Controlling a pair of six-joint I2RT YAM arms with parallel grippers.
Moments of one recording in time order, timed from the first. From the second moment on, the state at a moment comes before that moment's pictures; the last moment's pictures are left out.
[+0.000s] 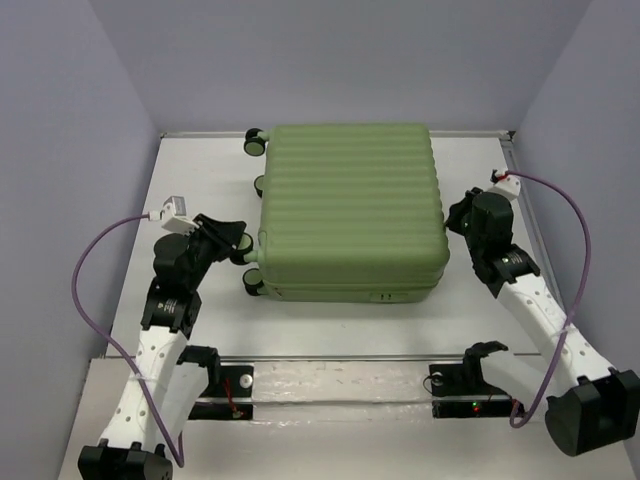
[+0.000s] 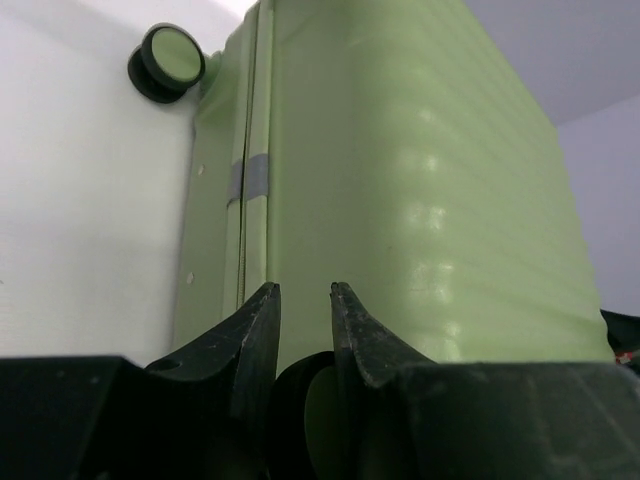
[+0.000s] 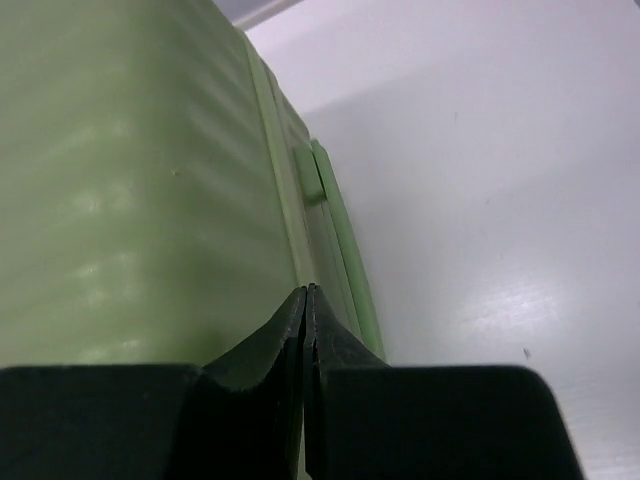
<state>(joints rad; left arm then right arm) -0.09 0.64 0.53 -0.09 0.20 -0.79 0.28 0.93 0.78 -0.18 0.33 0.50</state>
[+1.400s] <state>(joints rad) -0.72 0.51 0.37 0.16 0.07 -0.95 0.30 1.01 1.00 -0.13 0.11 0.47</state>
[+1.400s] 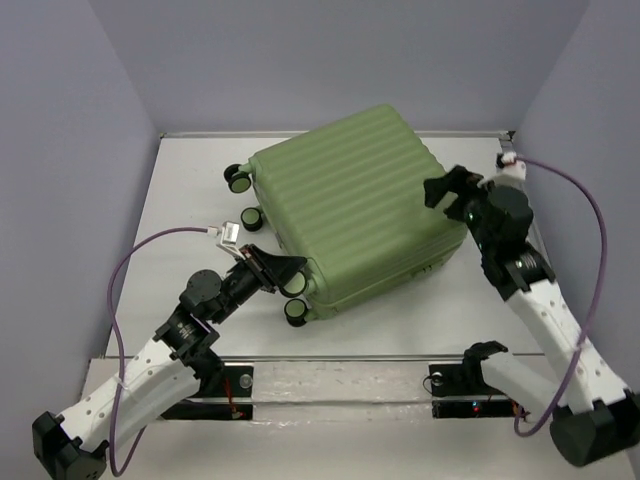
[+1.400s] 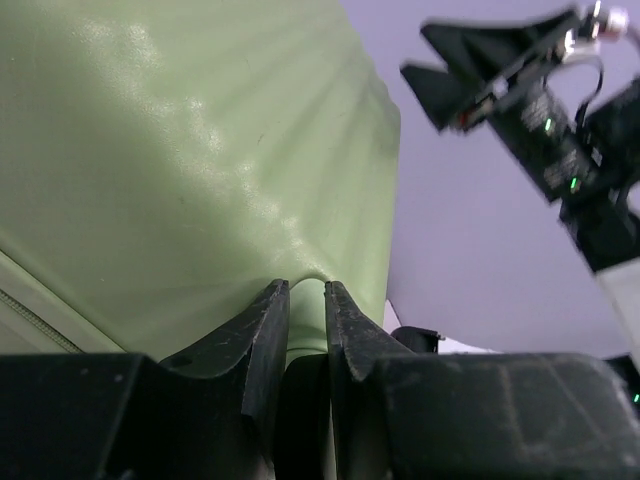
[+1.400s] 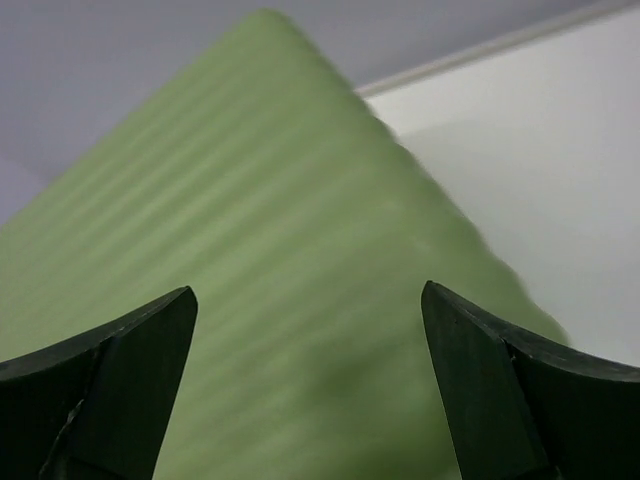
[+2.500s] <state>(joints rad) -1.01 0.75 0.40 0.37 -0.23 -1.01 0.25 1.60 1.21 0.19 -0.16 0.60</state>
